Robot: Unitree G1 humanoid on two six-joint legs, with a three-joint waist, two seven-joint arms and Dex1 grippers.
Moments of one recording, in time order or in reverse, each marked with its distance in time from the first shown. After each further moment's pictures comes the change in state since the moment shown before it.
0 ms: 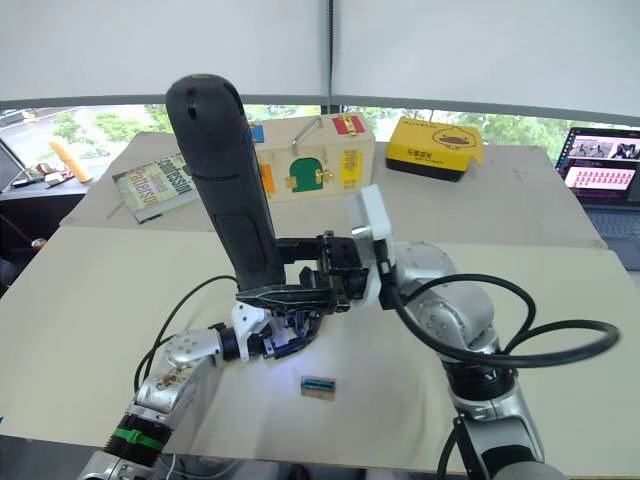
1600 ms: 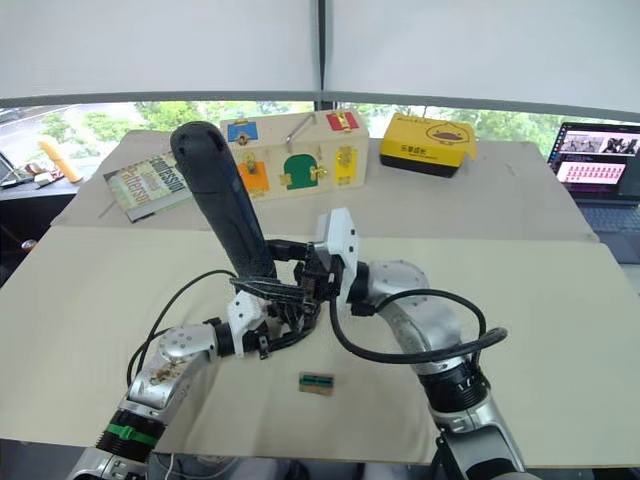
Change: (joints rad) left arm -0.013 0.040 -0.006 -0.029 0.003 0.022 -0.039; right arm 0.111 0.165 0.149 0.149 -0.394 -0.241 -0.161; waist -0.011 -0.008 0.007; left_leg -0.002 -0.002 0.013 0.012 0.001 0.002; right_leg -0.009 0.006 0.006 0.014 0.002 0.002
